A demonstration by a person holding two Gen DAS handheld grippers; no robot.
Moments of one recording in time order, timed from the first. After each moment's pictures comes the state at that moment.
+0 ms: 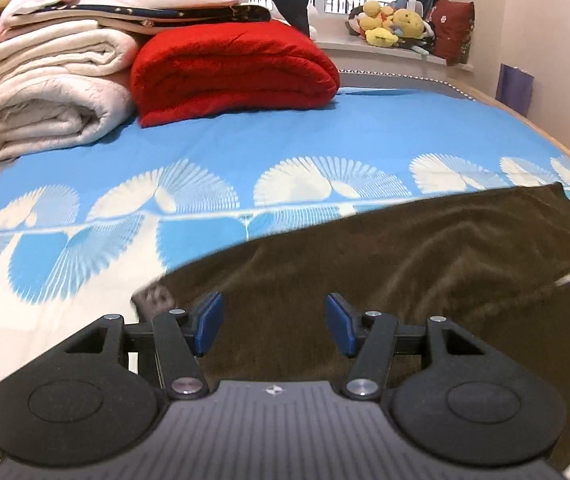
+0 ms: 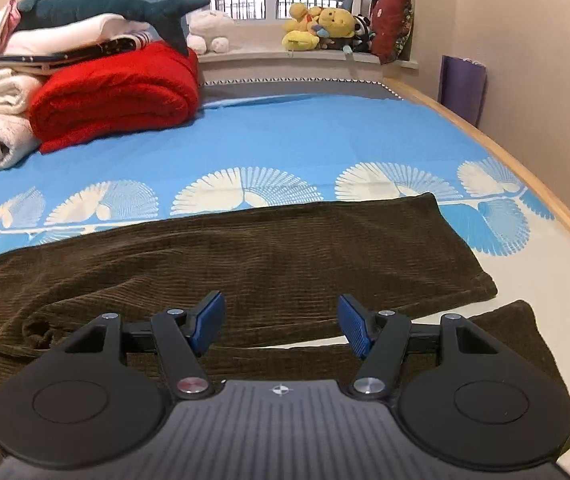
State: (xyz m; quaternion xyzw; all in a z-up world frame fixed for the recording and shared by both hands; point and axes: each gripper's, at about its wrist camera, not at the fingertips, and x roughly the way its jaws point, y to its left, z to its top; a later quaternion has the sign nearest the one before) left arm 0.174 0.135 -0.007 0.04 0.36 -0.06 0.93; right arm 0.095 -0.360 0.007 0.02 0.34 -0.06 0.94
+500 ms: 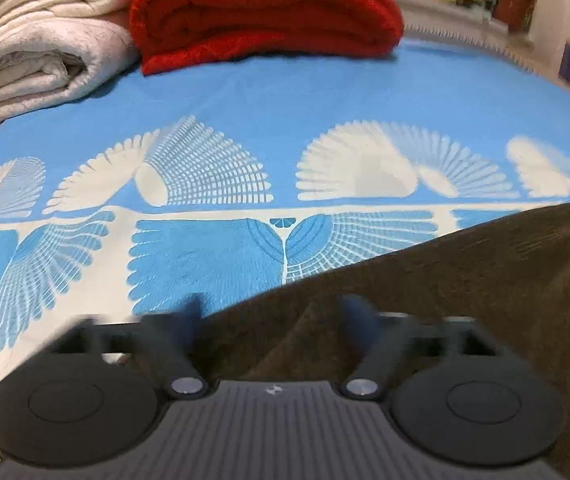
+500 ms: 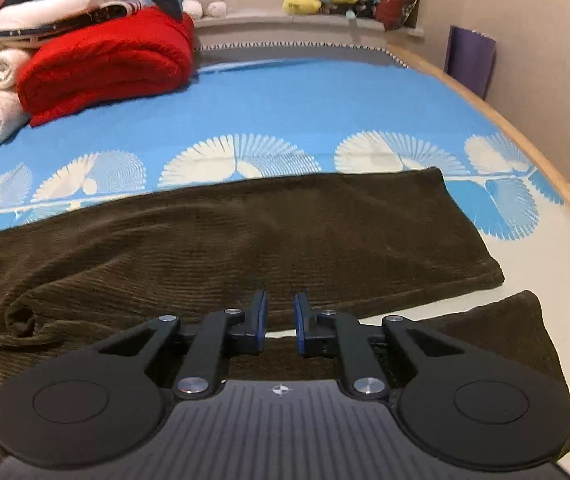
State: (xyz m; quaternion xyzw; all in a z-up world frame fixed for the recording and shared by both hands) left arm 0.355 0.135 -0.103 0.05 0.43 0.00 0.90; right arm 0.128 -0.373 -0.007 0.02 0.40 -0.05 0.92
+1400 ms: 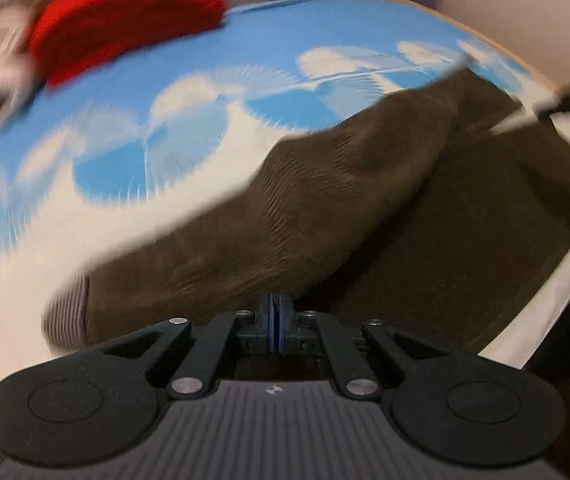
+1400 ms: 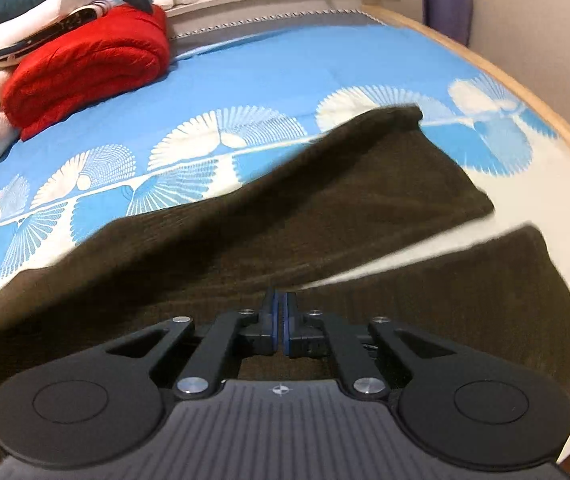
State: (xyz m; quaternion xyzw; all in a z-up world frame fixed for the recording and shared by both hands) left arm 0.088 0.093 -0.046 0.08 0.47 -0.16 0.87; right arm 0.099 -0.403 -0.021 0.11 0.43 -0.06 0.90
